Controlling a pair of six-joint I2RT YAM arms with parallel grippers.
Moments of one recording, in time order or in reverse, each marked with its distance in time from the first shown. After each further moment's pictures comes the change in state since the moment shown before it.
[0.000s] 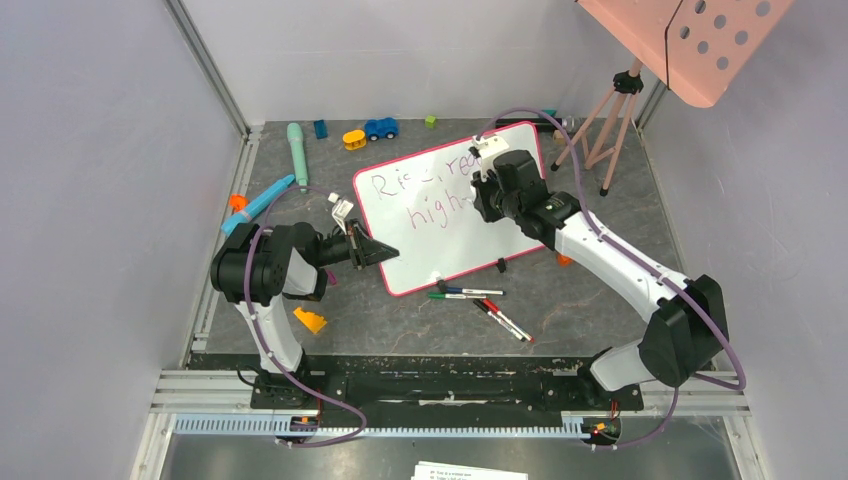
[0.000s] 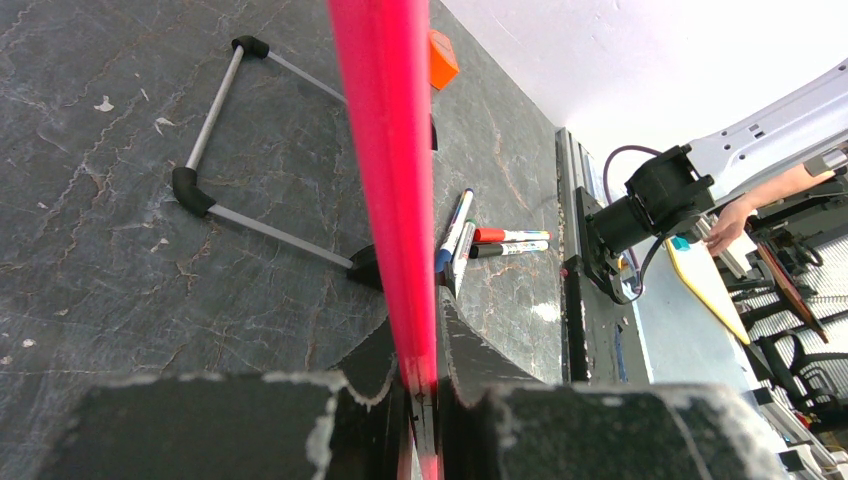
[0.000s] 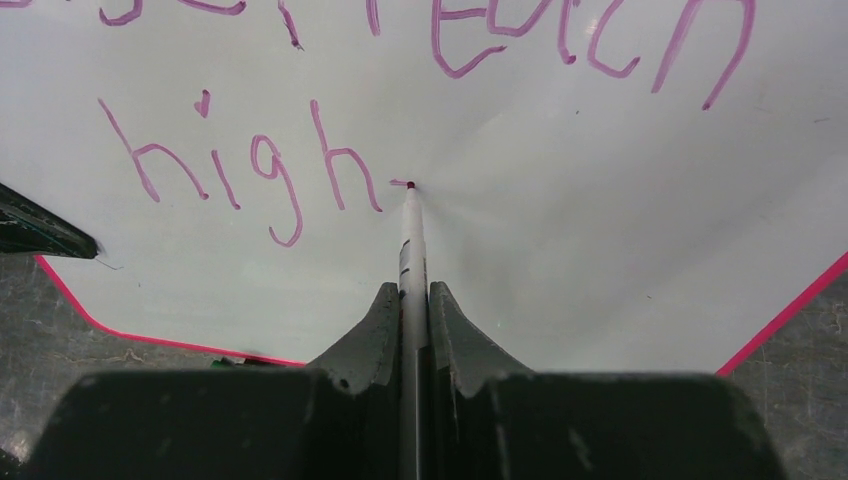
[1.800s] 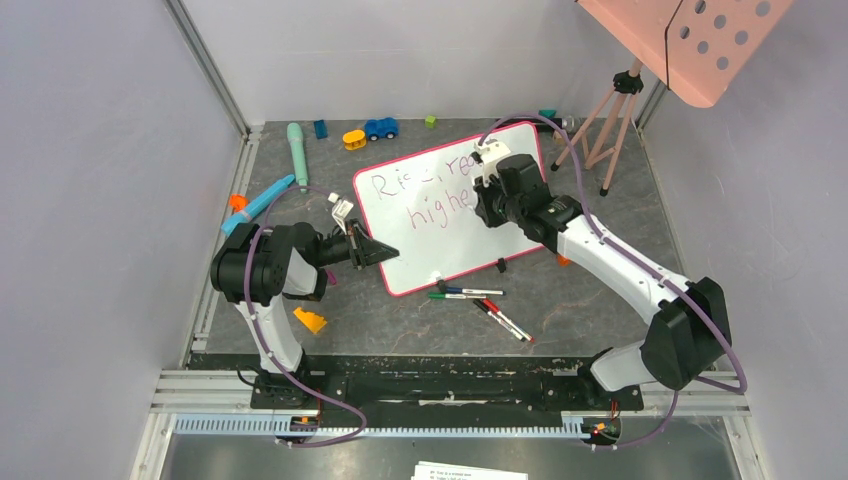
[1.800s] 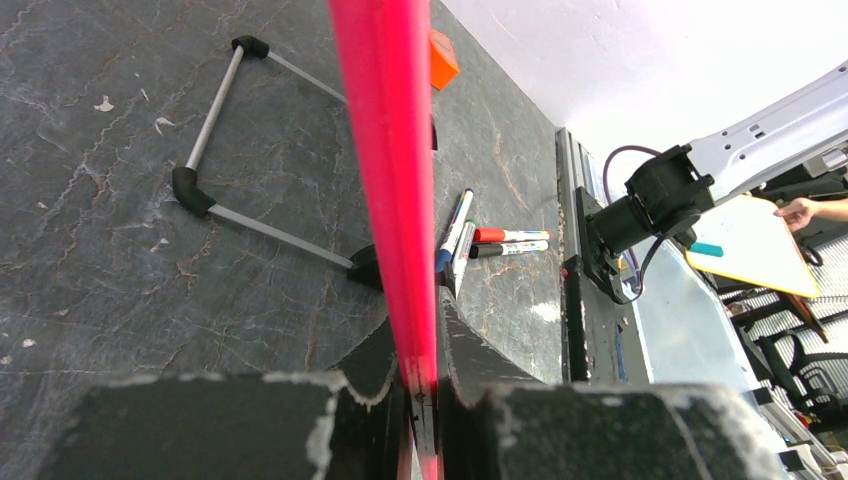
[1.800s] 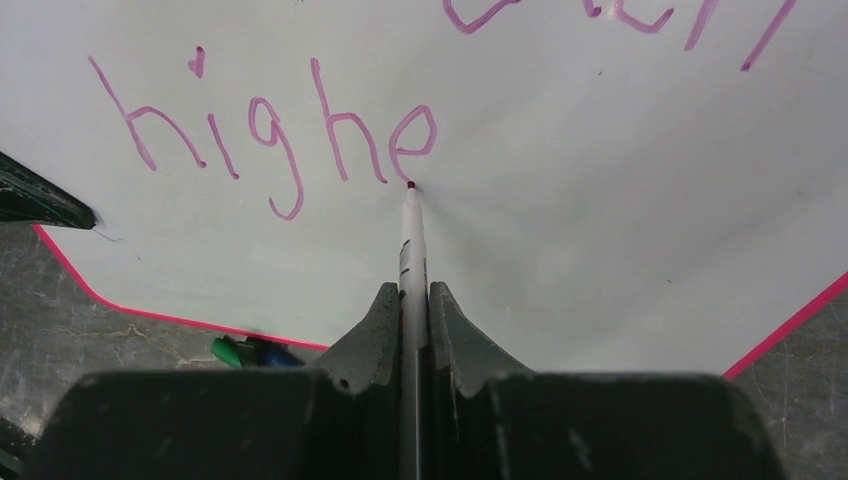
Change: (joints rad) left arm 0.000 0.000 0.000 0.000 0.000 0.000; right arm -0.012 -0.017 -0.037 -0.004 -0.040 0.001
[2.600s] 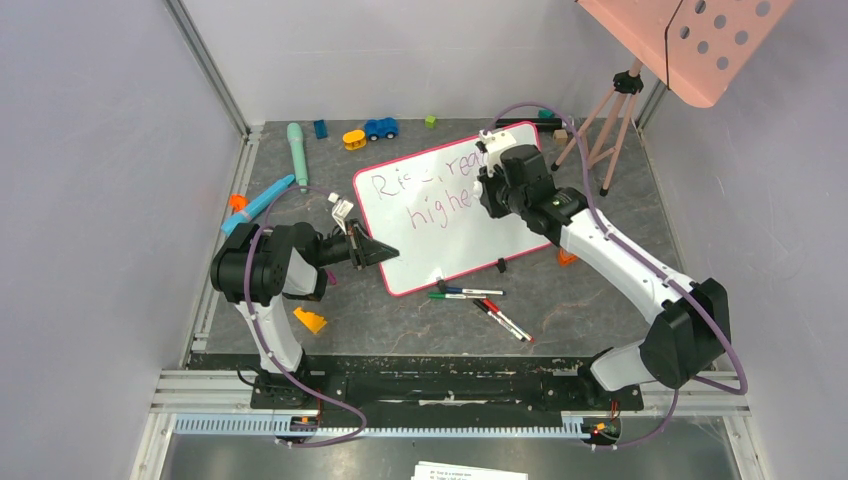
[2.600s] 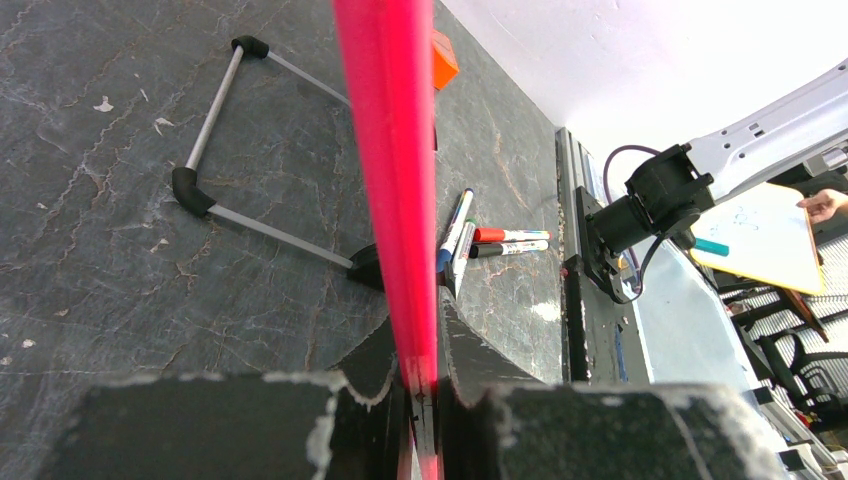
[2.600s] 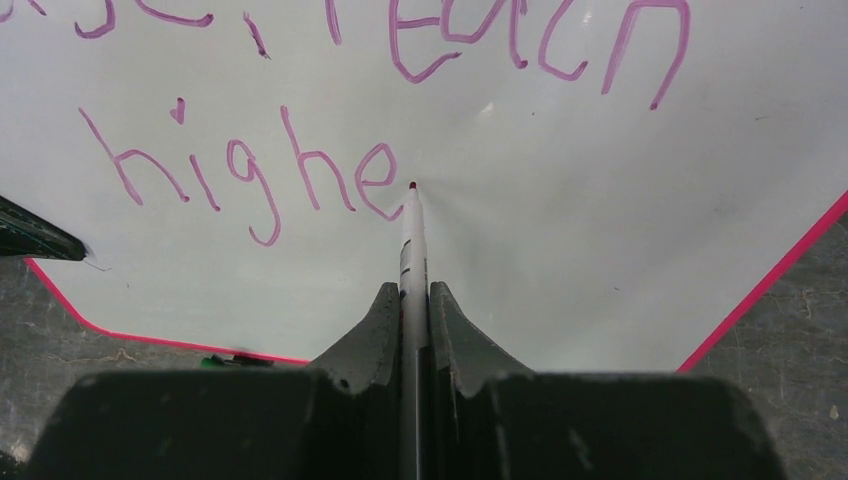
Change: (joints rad) left arm 0.000 0.000 0.000 0.000 0.001 0.000; right arm -0.016 0.005 0.068 -0.045 0.043 -0.007
